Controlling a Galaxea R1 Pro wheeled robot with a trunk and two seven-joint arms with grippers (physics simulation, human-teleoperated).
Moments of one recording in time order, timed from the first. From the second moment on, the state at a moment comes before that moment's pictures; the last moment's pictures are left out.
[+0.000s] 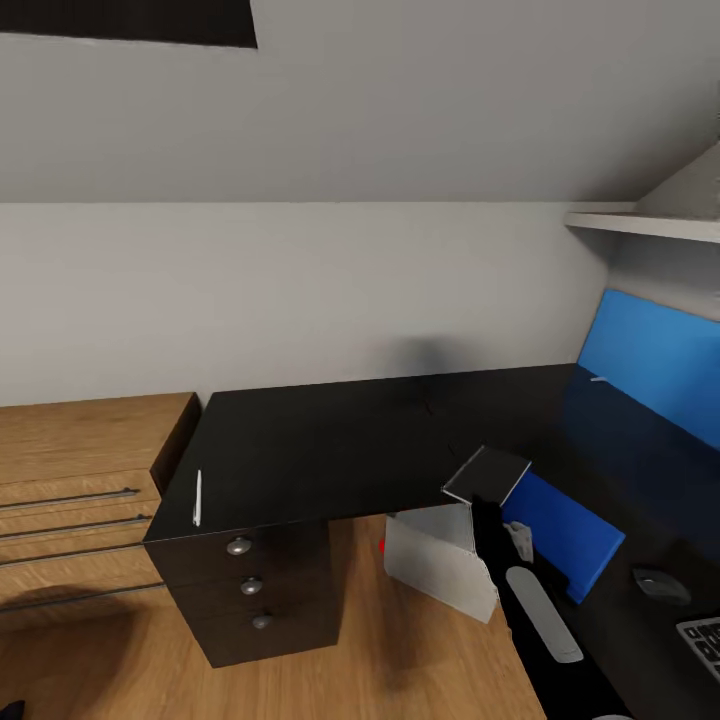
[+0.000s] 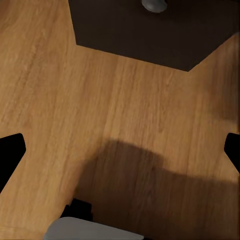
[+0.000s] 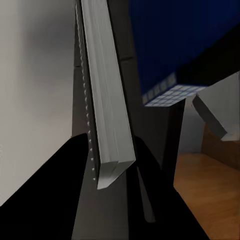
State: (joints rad) left arm 0.17 0.21 -0.34 -1.10 0.71 0.02 0.32; right arm -0.40 0.01 0.05 -1.06 -1.45 -0.12 -0.11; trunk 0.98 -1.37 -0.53
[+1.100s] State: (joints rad) left arm 0.17 0.17 -0.33 -1.07 0.69 -0.01 0.32; right arm -0.40 0.02 0.05 -1.06 -1.44 -0.12 -0.11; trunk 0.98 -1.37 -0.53
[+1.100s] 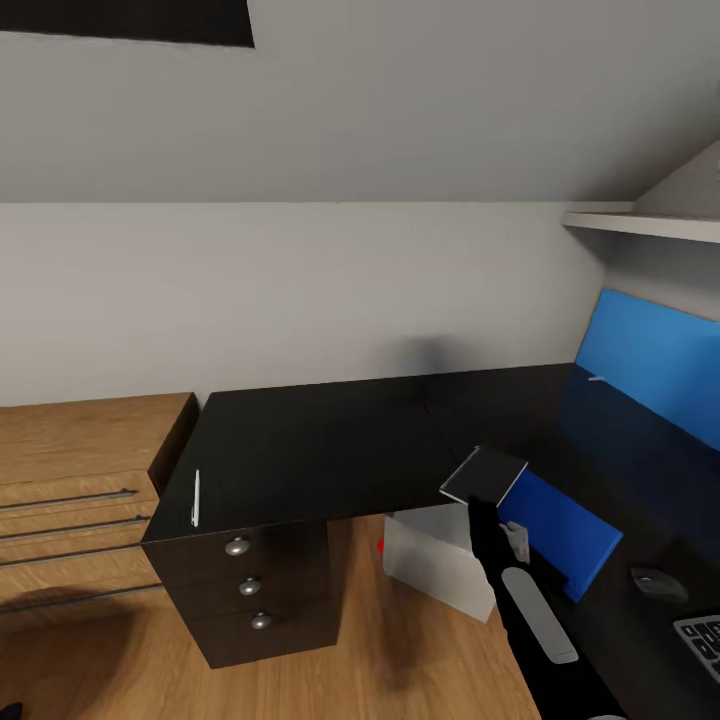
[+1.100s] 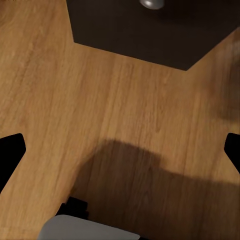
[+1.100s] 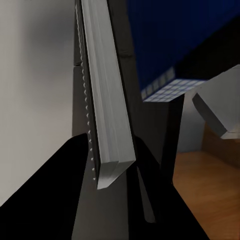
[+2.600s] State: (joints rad) left arm 0.17 0.17 -0.33 -1.07 0.69 -0.01 0.32; right arm -0.40 0.02 0.05 -1.06 -1.44 -0.12 -0.11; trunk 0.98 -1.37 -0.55
